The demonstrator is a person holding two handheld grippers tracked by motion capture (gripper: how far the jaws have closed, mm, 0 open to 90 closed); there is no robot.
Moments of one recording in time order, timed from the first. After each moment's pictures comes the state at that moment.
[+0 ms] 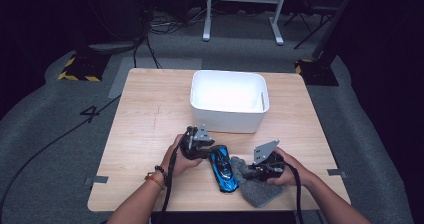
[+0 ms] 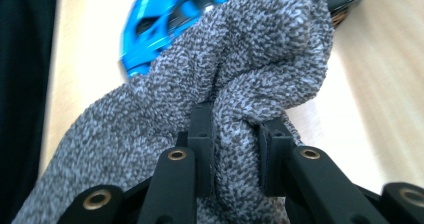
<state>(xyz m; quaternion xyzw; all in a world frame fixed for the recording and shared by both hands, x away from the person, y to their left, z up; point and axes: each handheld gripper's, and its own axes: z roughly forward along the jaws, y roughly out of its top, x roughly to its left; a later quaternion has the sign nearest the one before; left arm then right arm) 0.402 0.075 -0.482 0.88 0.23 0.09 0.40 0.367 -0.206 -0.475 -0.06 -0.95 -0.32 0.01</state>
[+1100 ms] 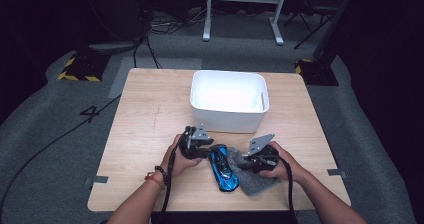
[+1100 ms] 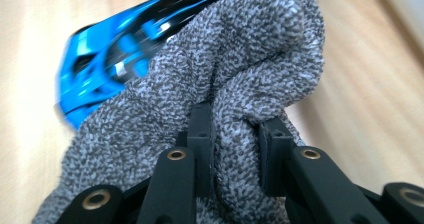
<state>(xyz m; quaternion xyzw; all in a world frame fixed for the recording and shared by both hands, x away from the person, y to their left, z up) 0.405 0.078 -0.485 0.88 0.24 0.09 0.41 0.385 -0.192 -0.476 -0.11 -0.94 -0.33 -0.02</state>
